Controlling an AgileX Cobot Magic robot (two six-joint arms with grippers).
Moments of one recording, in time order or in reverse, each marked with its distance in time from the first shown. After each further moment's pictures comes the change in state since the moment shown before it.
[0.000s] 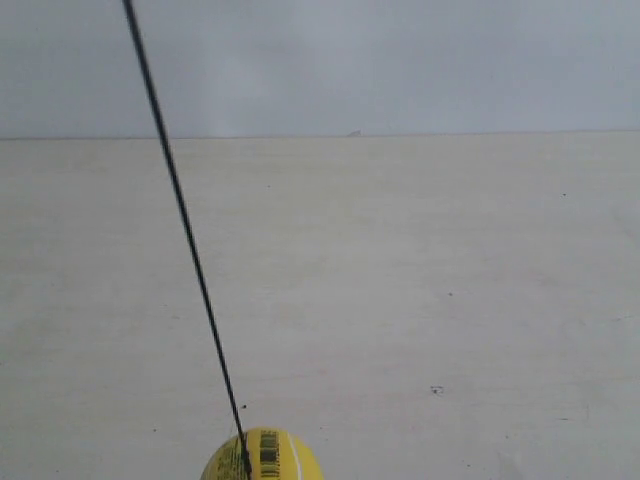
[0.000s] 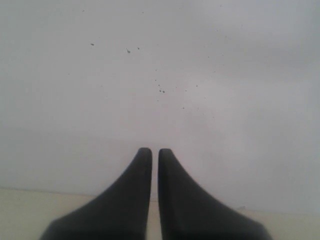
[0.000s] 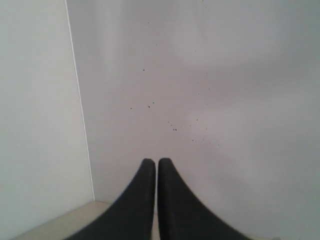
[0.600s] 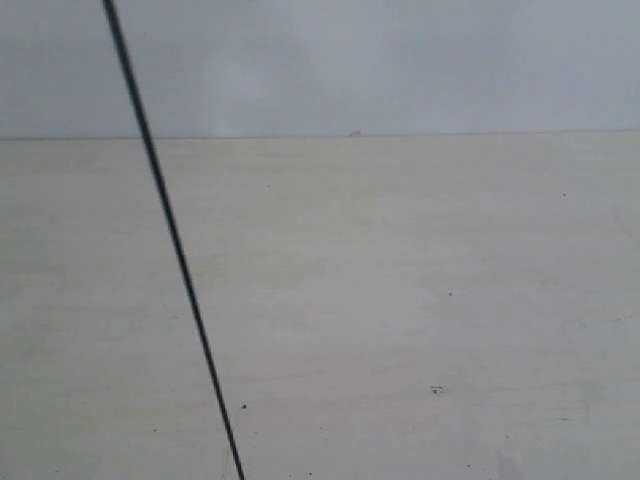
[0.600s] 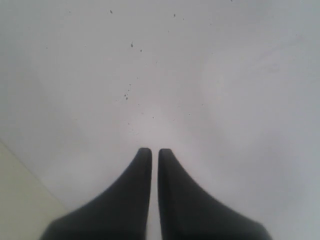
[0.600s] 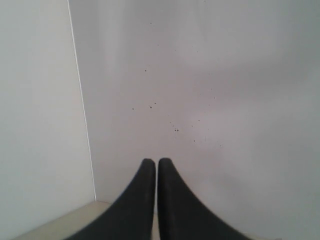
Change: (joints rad) left arm 0.000 0.000 0.000 -0.832 -0.004 -0.004; right arm 0.000 0.000 0.000 0.000 -0.006 0.000
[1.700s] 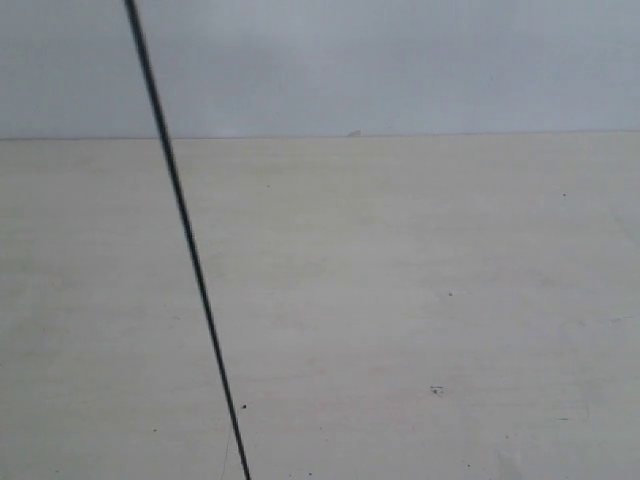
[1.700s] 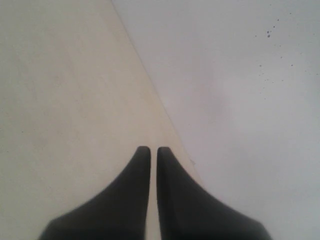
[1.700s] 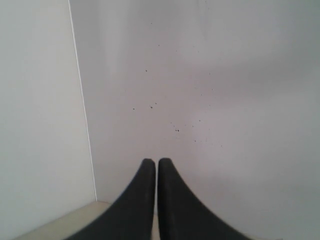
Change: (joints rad) left arm 0.000 0.000 0.113 -0.114 0.370 0.000; right arm 0.000 -0.002 0.000 0.000 -0.002 0.002
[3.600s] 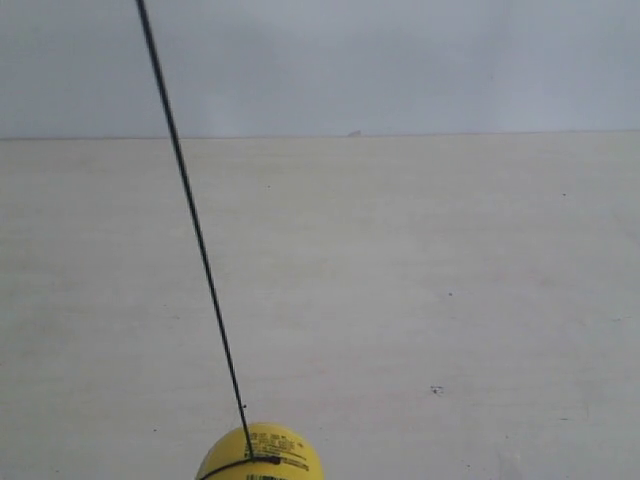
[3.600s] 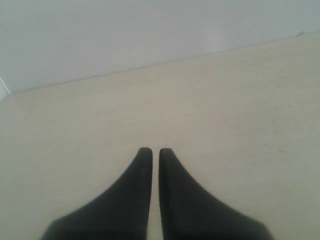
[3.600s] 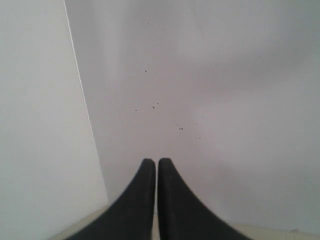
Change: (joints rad) left arm 0.000 0.000 0.000 -0.004 0.000 1.316; right arm 0.000 0.000 0.000 0.087 0.010 0.000
